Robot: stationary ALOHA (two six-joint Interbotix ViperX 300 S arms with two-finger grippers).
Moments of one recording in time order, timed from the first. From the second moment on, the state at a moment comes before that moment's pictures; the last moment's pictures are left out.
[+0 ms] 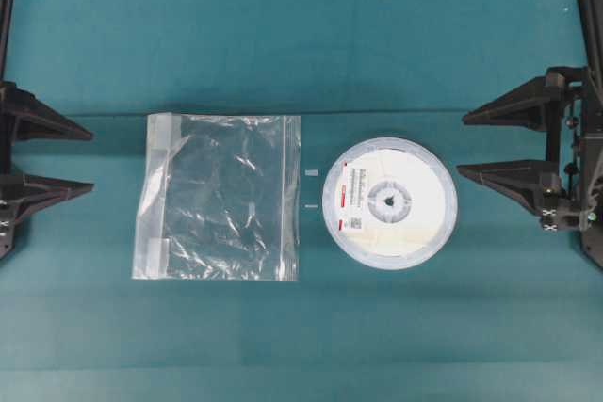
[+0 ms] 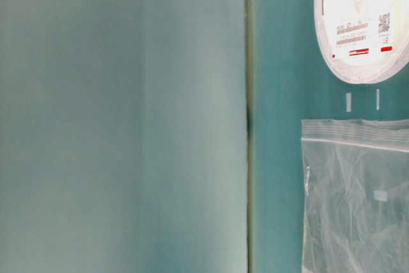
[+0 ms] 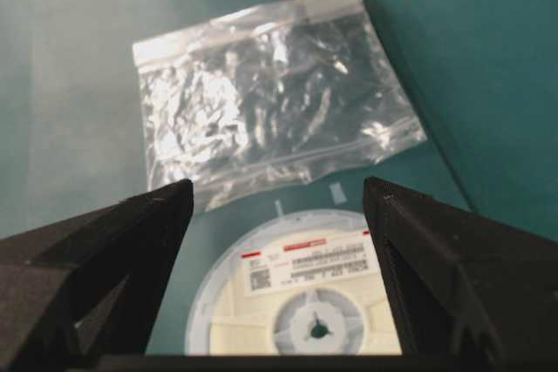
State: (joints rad) left arm 0.08 -1.11 1.18 0.02 0.33 -0.16; right arm 0.01 -0.86 1.06 -0.59 0.20 0.85
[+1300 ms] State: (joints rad) left arm 0.08 -1.11 1.18 0.02 0.33 -0.17; right arm 0.01 -0.86 1.07 -0.59 0.20 0.85
